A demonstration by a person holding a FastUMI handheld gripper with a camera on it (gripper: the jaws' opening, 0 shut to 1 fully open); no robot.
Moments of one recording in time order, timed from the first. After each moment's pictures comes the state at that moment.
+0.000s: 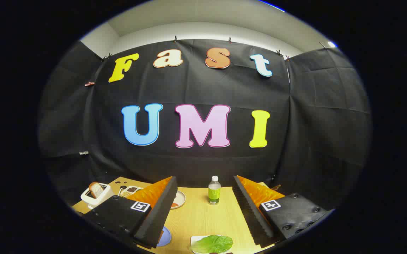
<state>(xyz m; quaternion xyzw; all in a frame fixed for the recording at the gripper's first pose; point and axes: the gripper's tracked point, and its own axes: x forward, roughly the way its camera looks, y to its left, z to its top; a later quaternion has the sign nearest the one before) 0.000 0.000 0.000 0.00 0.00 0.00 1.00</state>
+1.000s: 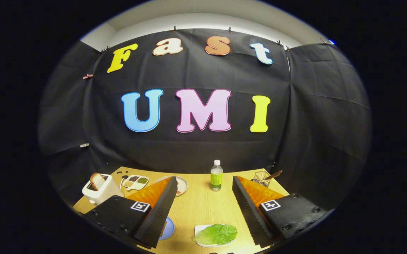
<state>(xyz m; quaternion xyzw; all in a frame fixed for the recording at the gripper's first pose) -0.010 0.009 -0.046 0.01 0.07 0.00 1.00</state>
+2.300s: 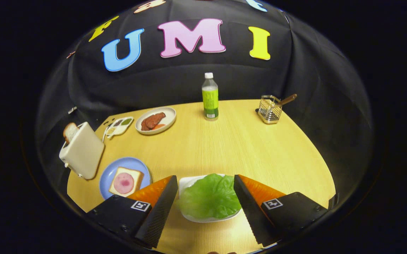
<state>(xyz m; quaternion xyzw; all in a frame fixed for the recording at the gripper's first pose) -0.008 -0.026 -0.305 0.03 0.34 0.00 0.94</state>
